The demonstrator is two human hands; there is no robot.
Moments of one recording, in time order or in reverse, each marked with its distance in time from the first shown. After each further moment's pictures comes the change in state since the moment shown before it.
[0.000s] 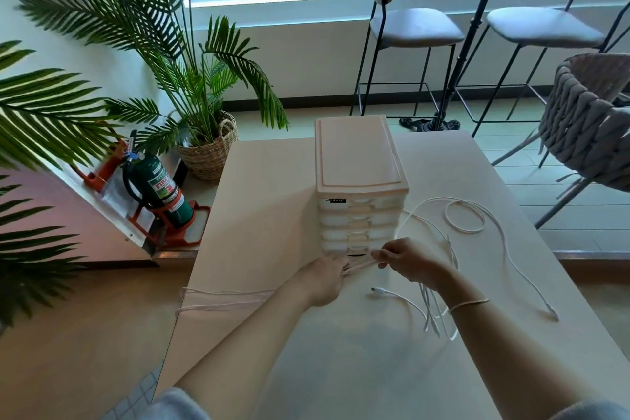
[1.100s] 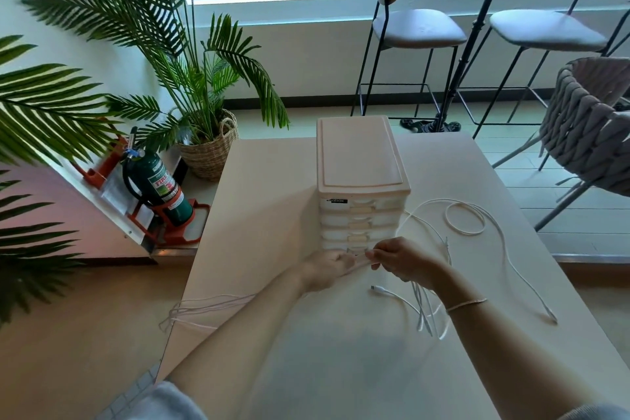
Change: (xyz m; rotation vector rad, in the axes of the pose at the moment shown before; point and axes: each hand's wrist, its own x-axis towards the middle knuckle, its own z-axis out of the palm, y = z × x) left_hand -0.004 0.008 -0.021 -0.619 -0.089 -0.176; right_hand -0.001 -0.010 0.003 0.108 -0.102 -0.048
